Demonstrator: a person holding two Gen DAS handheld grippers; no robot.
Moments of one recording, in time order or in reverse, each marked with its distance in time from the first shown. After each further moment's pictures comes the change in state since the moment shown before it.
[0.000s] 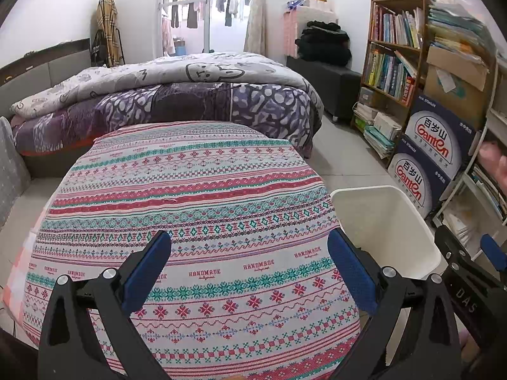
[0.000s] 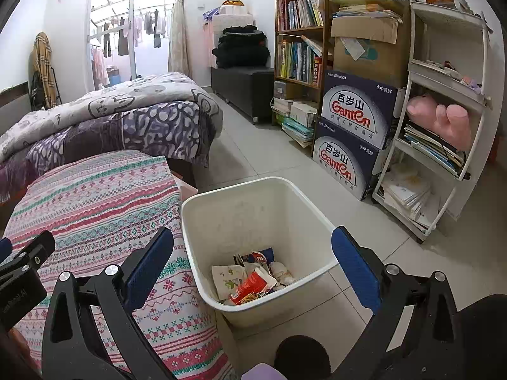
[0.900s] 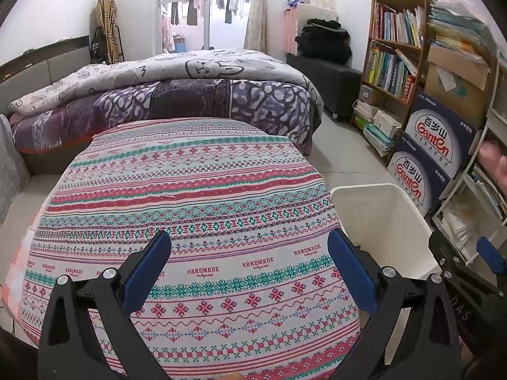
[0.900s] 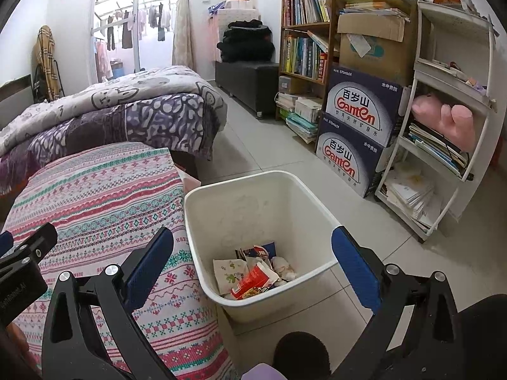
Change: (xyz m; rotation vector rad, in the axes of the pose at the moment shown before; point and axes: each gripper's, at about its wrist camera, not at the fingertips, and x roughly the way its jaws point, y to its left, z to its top) left arm 0.004 -0.001 -0.003 0.001 0.007 -0.003; right arm 0.004 0.006 -0.004 -0.024 0.024 0.012
